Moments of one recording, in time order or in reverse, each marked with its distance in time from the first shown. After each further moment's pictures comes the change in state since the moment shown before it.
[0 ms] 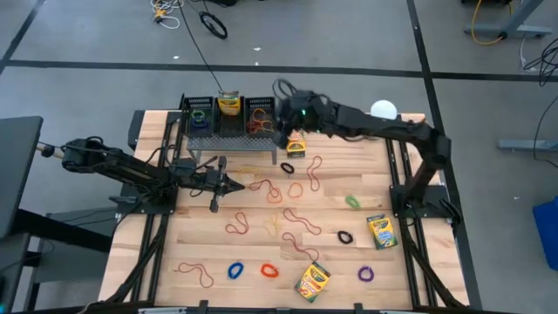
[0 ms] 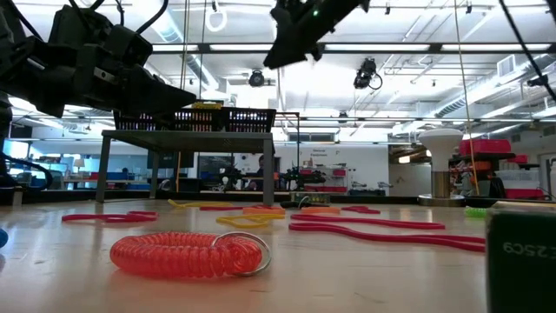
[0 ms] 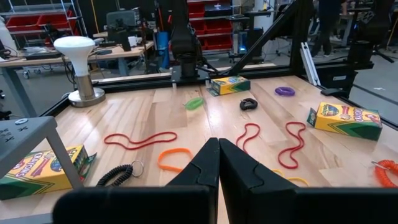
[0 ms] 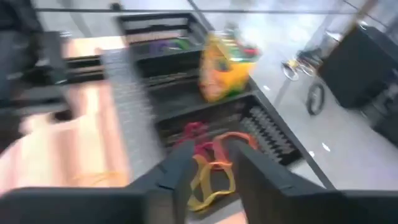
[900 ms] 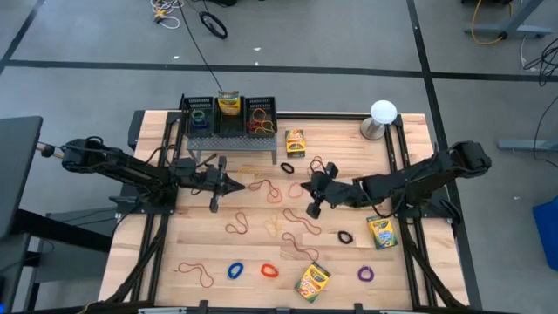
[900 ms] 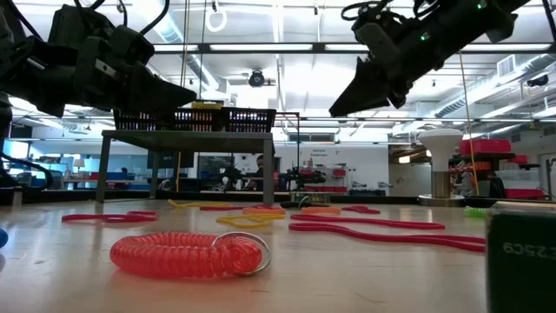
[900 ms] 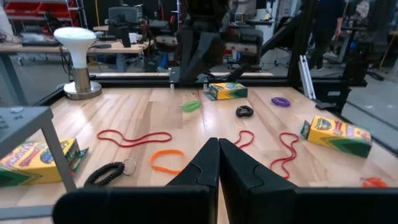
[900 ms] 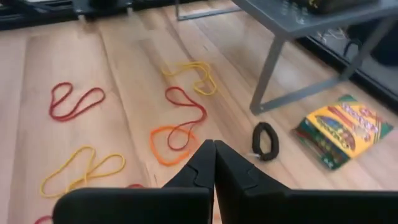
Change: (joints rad) left arm 0.000 0.000 0.000 0.013 0.000 -0.099; right arm 0.452 -0.288 -0.862 0.465 0.359 0.455
